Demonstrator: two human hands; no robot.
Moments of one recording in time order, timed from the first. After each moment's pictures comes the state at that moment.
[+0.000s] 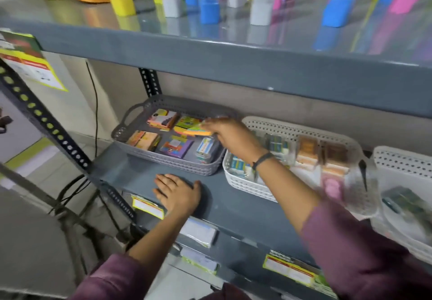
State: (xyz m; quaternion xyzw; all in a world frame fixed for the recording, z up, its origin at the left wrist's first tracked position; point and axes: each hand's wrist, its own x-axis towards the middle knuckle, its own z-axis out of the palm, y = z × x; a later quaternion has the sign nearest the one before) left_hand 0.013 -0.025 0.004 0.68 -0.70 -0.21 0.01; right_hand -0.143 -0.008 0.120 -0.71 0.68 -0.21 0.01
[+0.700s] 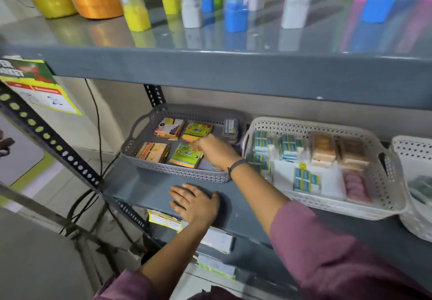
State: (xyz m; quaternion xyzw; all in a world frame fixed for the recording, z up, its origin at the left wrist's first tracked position) left_hand 0.013 -0.029 0.005 0.66 -0.72 -0.22 -0.03; right_hand -0.093 -0.067 0.090 -0.62 0.76 -0.15 0.14
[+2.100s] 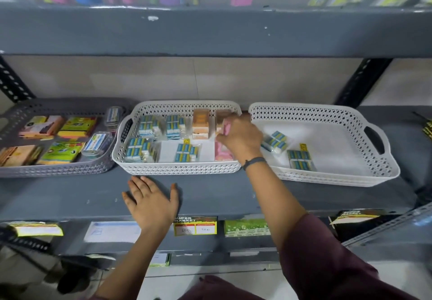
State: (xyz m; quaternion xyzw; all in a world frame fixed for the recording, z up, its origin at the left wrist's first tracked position) left_hand -0.065 0.125 -0.018 0.52 -0.85 -0.07 0.03; right_hand -0.253 0.220 0.100 -0.25 0.95 -0.21 0.03
